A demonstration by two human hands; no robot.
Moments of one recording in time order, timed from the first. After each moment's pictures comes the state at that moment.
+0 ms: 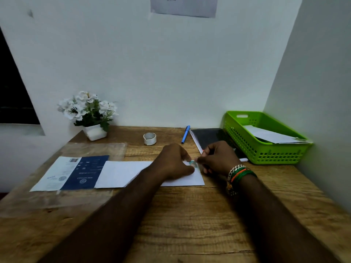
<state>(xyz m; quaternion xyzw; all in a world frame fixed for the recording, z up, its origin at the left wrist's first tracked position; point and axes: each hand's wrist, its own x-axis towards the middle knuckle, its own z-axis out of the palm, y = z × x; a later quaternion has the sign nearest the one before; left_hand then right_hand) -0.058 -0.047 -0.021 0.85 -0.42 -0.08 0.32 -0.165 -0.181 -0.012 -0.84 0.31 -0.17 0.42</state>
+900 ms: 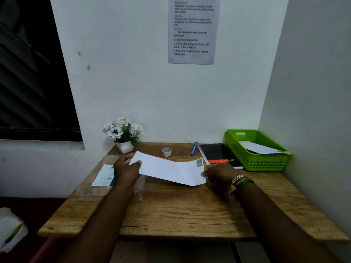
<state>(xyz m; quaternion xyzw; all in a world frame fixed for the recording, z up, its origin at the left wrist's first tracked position) -0.055 0.113 -0.001 0.71 0.00 0.01 0.71 -0.215 -0.135 0.012 -0.70 0.36 -0.10 0.61</state>
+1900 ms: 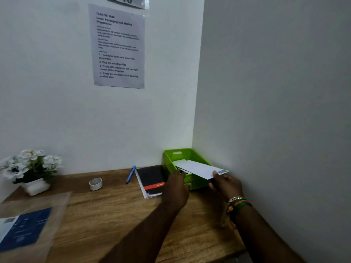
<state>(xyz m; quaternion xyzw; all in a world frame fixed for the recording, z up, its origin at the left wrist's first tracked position) -0.205 -0.184 -0.007 0.78 -0.49 0.03 0.38 -0.354 -0.266 0.036 -0.46 0.38 -0.48 0.64</state>
